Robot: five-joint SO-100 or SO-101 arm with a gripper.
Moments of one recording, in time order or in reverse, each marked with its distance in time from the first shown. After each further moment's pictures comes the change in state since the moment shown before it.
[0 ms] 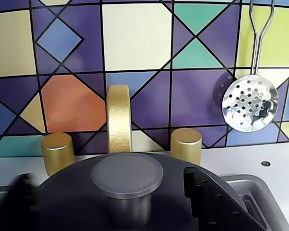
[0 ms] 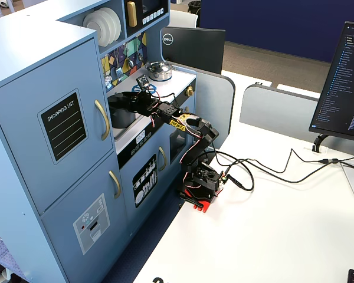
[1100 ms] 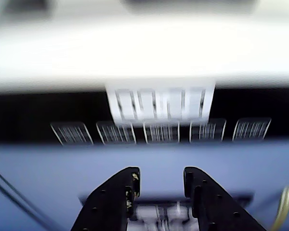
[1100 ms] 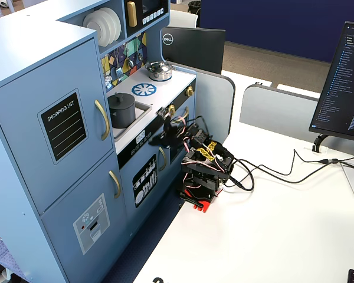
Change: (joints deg) arm -6.8 57.8 38.9 54.8 2.3
